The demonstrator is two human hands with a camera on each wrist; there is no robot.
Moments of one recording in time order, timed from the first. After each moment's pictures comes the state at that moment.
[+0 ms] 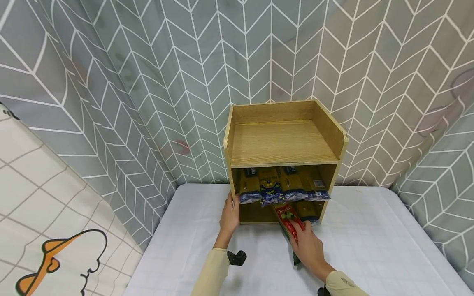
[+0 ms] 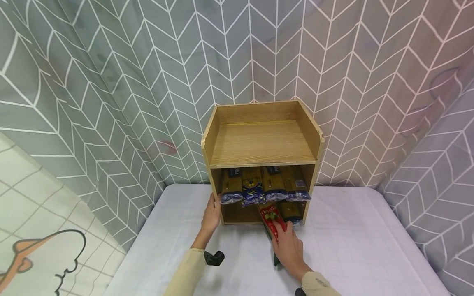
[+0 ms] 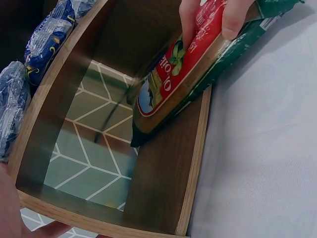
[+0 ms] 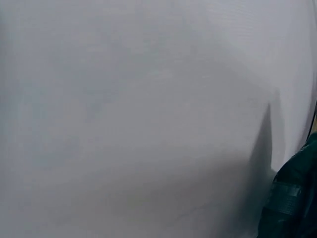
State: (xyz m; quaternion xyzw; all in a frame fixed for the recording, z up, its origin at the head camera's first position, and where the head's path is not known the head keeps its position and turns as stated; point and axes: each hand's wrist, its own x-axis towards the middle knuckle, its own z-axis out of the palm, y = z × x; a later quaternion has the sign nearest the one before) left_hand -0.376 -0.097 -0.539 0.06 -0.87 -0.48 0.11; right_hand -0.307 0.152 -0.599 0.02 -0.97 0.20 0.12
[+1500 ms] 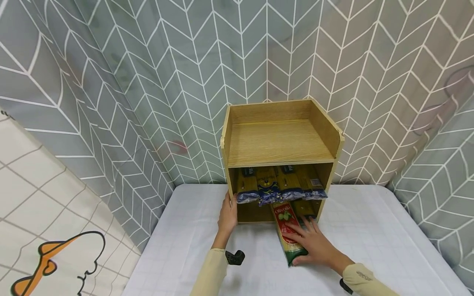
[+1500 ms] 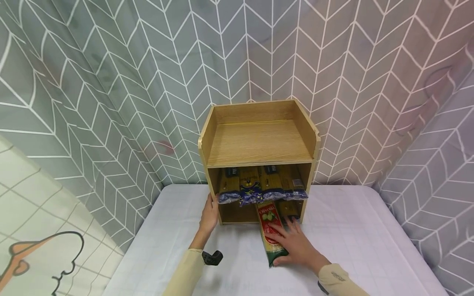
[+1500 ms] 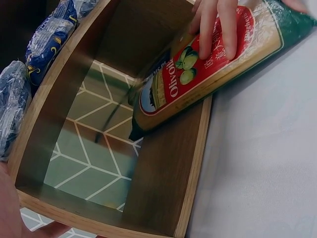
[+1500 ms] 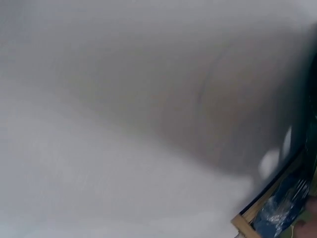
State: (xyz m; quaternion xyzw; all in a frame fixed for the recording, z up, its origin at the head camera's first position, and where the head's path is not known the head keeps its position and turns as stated) left_hand -0.372 -0.096 -0.535 0.06 -0.86 -0.50 0.10; right_hand -0.315 0.215 -0.602 0.36 -0.92 0.09 0.12
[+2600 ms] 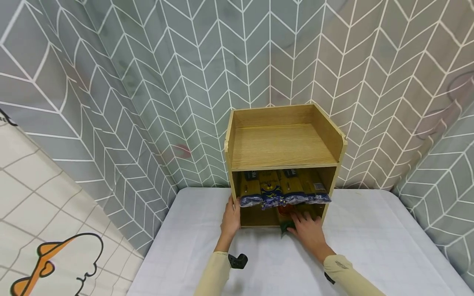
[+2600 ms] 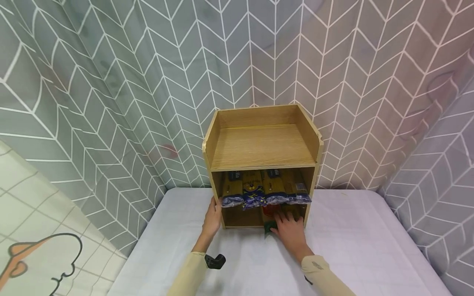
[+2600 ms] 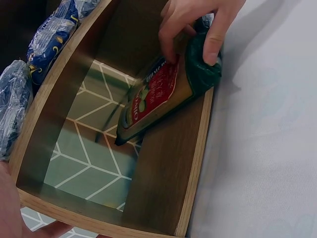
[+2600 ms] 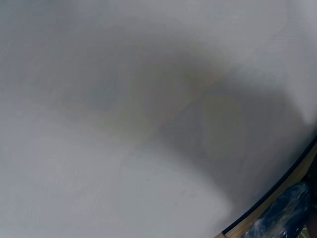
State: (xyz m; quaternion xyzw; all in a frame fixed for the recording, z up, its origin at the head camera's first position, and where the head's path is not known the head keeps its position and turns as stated) left_hand -0.372 -0.096 -0.535 0.06 -0.86 -0.49 0.11; right_hand -0.363 0.177 -0.613 0.18 -0.91 -0.03 0.38
